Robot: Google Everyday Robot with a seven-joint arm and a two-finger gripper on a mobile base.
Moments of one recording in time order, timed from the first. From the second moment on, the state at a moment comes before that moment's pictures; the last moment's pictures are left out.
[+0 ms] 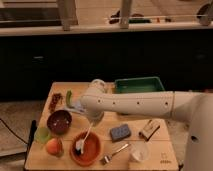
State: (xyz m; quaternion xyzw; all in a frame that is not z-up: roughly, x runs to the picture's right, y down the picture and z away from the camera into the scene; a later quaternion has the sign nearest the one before) arm -0.060 0.187 0.753 -0.26 -0.19 -0.44 0.84
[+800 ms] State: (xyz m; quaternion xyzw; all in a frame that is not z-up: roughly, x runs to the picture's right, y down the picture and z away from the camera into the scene) arm 0.037 0.204 0.767 -0.31 -0.17 -0.37 0.86
